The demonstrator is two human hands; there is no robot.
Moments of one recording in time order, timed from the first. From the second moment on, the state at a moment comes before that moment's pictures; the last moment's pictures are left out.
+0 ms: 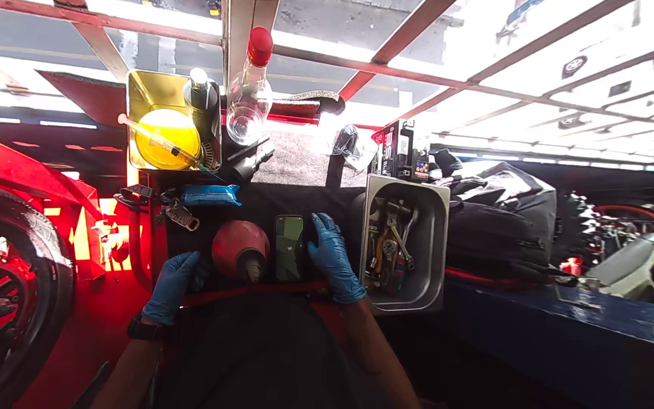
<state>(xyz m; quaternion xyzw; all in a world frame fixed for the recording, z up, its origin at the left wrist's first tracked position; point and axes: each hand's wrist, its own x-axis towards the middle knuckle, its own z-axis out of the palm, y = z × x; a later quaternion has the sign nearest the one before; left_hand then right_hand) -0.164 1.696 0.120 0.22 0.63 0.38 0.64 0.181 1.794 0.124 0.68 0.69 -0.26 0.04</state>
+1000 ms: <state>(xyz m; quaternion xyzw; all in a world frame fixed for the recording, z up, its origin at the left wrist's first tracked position) -0.163 1.696 0.121 0.22 0.63 0.38 0.64 0.180 1.795 0.124 0.68 0.68 -0.25 0.05</state>
